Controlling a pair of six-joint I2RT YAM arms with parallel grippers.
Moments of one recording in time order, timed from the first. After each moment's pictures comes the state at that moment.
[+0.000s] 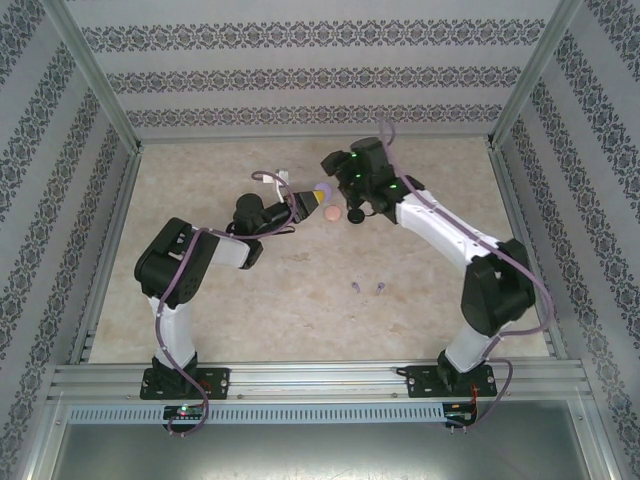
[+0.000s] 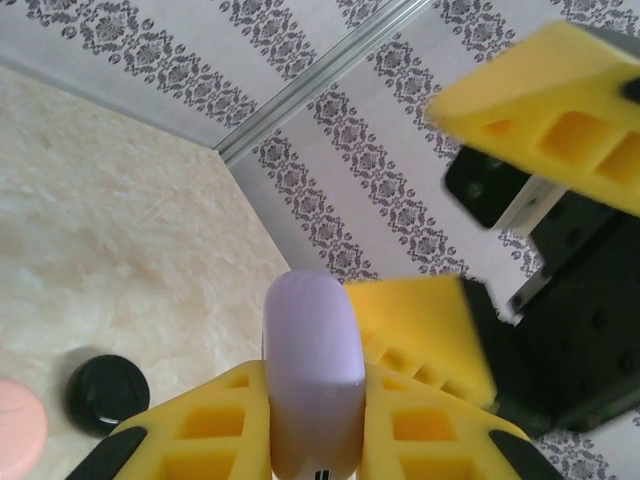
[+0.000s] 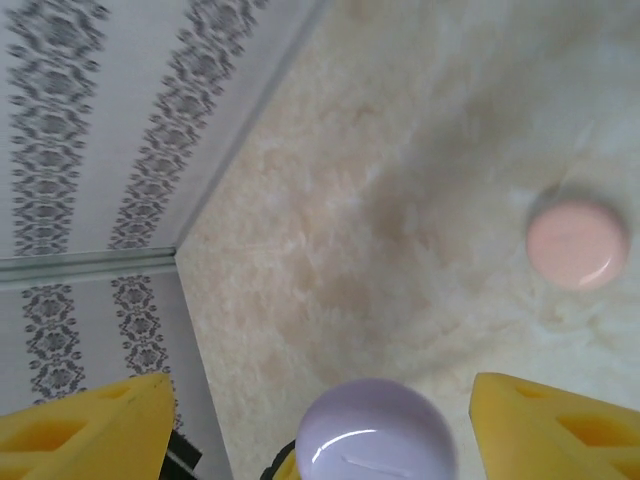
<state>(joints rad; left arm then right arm) -0.39 1.95 0.88 1.15 0.59 -0.94 0.48 1.66 1.38 -0.31 -0.07 1.24</state>
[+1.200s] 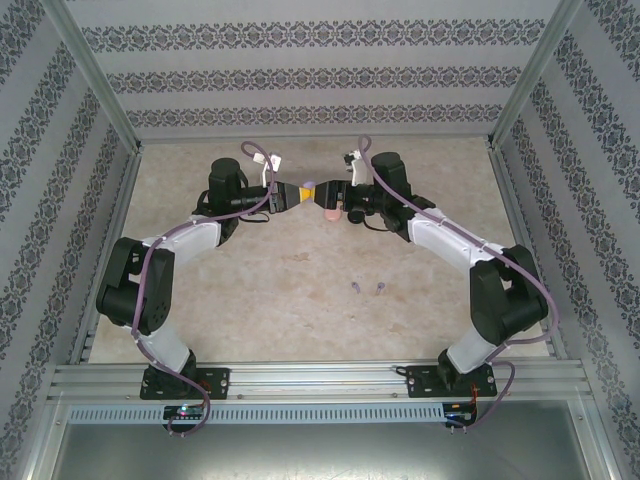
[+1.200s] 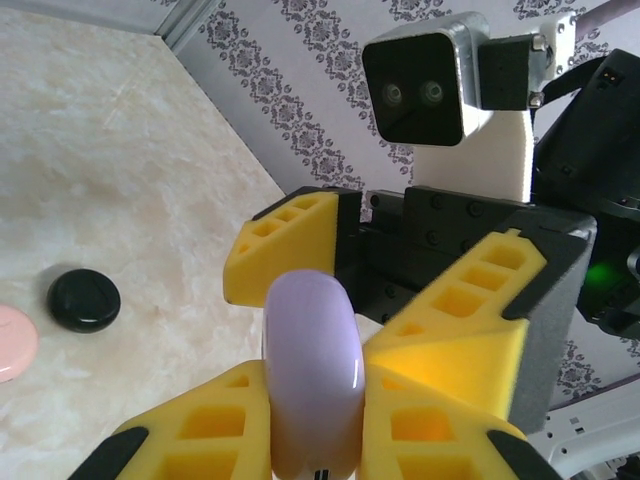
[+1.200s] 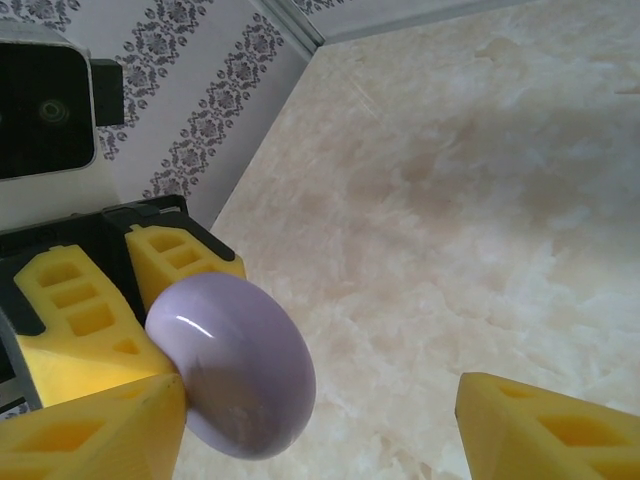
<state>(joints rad) -0.27 1.70 1.02 0.48 1.00 -0.65 0.42 1.62 1.13 0.05 -0.60 0.52</state>
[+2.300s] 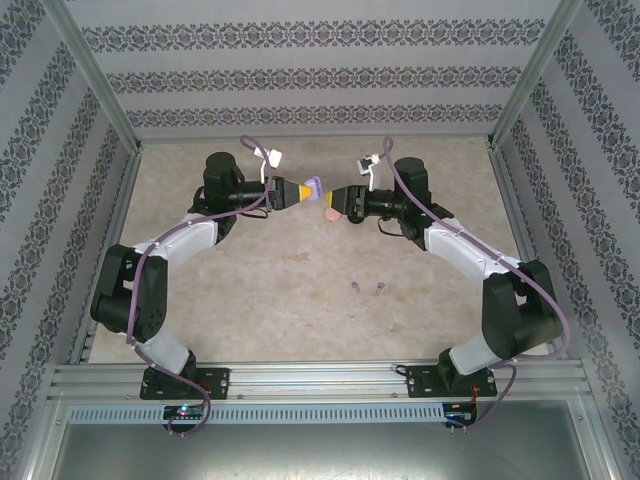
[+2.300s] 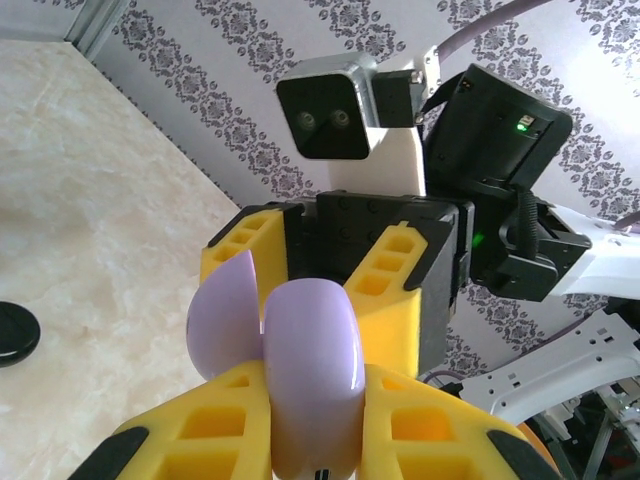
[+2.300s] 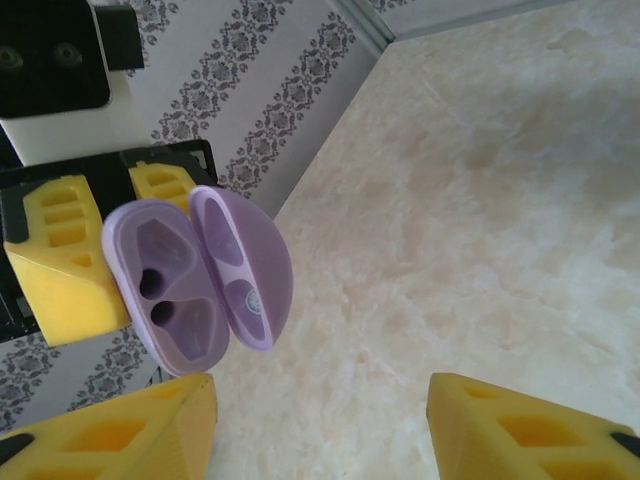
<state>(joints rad) -0.27 1.65 1.06 0.50 1.12 -0.67 0.34 1.52 1.00 0.14 -0.82 0.55</state>
